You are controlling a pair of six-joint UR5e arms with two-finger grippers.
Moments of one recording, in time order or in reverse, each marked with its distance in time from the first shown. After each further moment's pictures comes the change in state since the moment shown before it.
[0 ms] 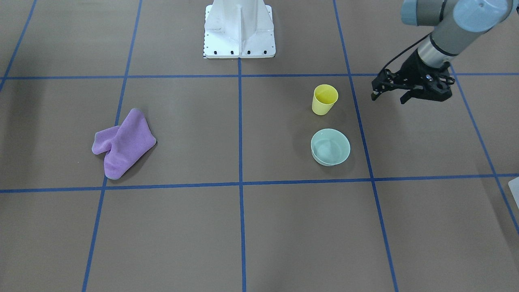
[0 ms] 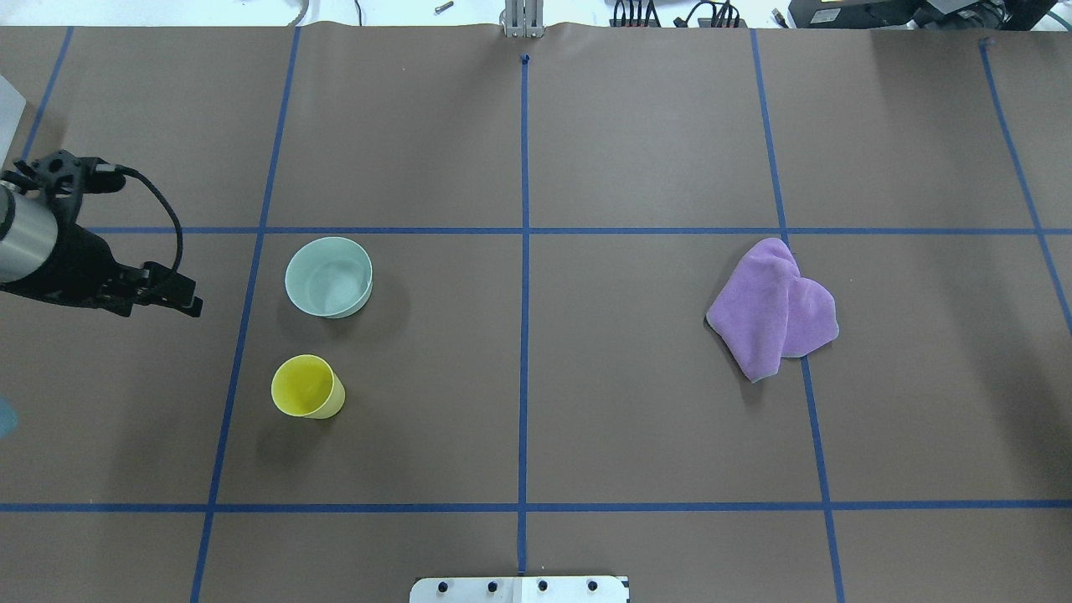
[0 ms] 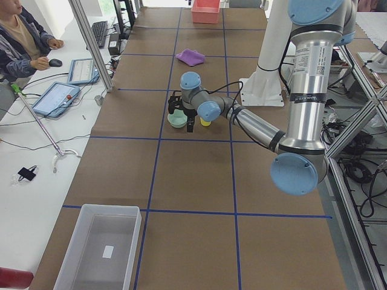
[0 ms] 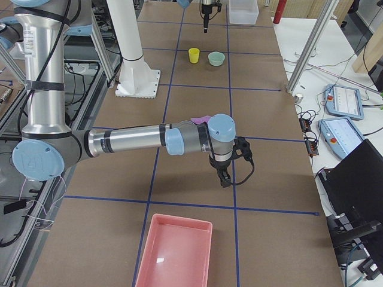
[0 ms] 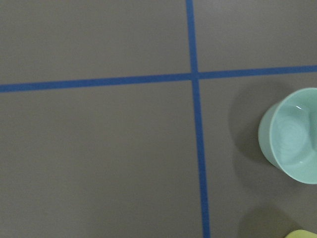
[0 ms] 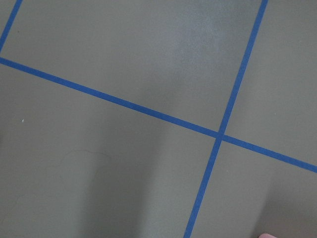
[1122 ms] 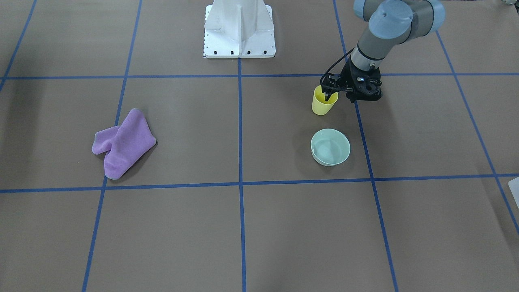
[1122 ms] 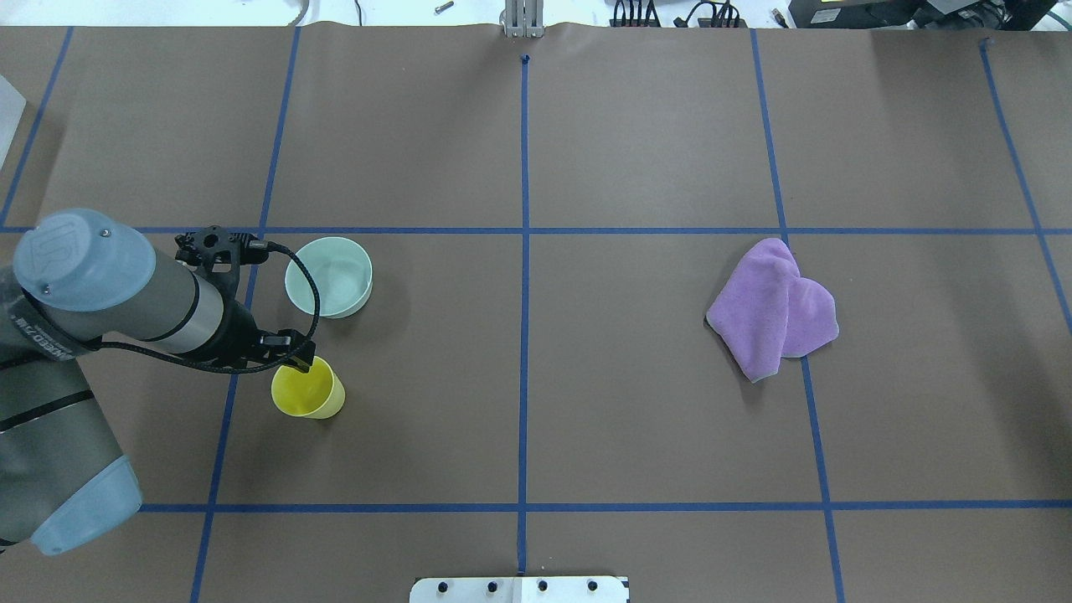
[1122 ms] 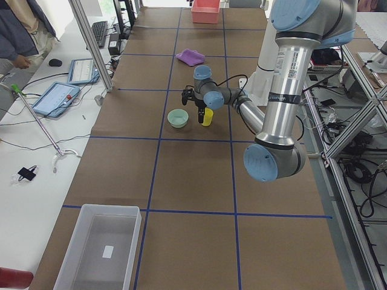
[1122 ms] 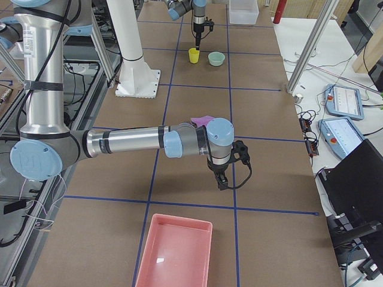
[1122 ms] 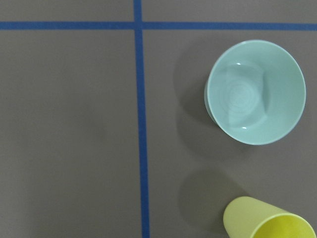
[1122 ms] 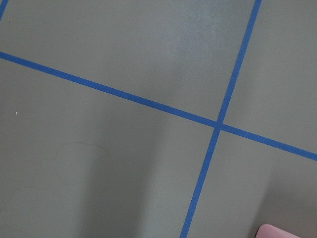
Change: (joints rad) left arm 0.232 -0.134 0.060 0.044 0.187 -0.149; right arm -0.003 -0.013 -0.012 -0.001 0.000 0.001
